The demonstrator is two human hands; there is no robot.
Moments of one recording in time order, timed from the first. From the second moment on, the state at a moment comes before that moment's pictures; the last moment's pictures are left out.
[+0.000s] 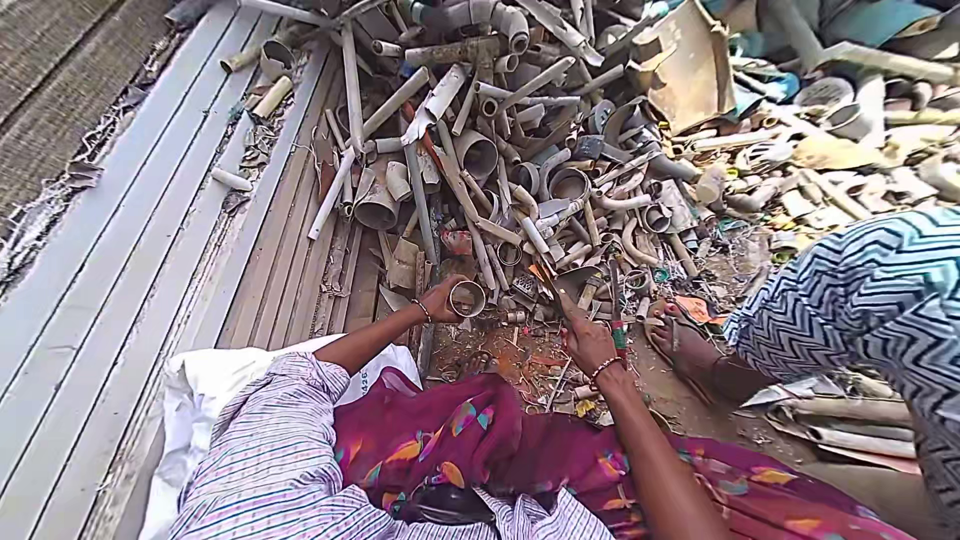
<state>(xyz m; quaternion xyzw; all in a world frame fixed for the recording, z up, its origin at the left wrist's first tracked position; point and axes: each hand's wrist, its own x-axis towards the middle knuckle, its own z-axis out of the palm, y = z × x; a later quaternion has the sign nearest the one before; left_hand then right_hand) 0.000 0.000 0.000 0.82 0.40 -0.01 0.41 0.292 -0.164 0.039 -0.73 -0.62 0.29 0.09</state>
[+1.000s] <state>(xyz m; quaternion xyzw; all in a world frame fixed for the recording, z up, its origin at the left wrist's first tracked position) 0.214 -0.112 0.087 0.36 0.23 0.38 0.82 0.283 -0.238 0.114 -0.48 -0.23 0.54 0.65</state>
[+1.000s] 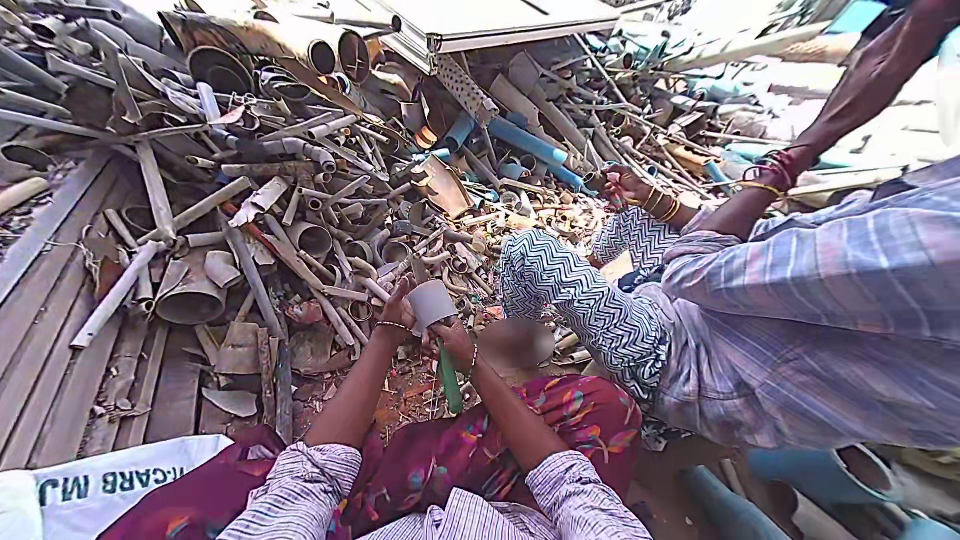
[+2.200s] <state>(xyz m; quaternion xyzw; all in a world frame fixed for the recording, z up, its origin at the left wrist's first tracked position) 0.220 -0.104 0.115 0.43 0.41 0.48 0.65 0.281 -0.235 0.138 -0.83 -0.50 0.22 0.10</state>
